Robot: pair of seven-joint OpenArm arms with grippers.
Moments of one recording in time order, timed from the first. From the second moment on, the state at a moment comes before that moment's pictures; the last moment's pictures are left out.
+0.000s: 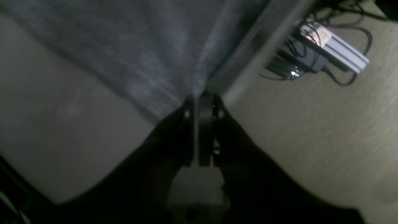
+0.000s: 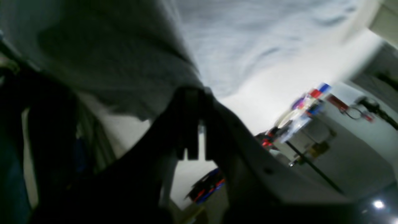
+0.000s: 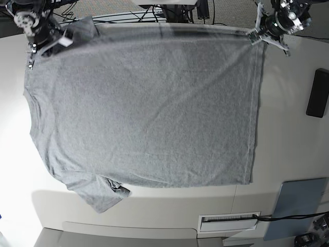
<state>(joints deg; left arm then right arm) 41.7 -42.5 3.9 108.9 -1.1 -25.3 30.7 -54.9 55.0 2.4 123.0 -27.9 18.2 -41.6</state>
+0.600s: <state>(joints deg) 28.6 -36.5 -0.3 102.7 -5.4 -25.1 29.5 -36.4 54.4 2.2 117.1 -18.8 20.5 -35.0</state>
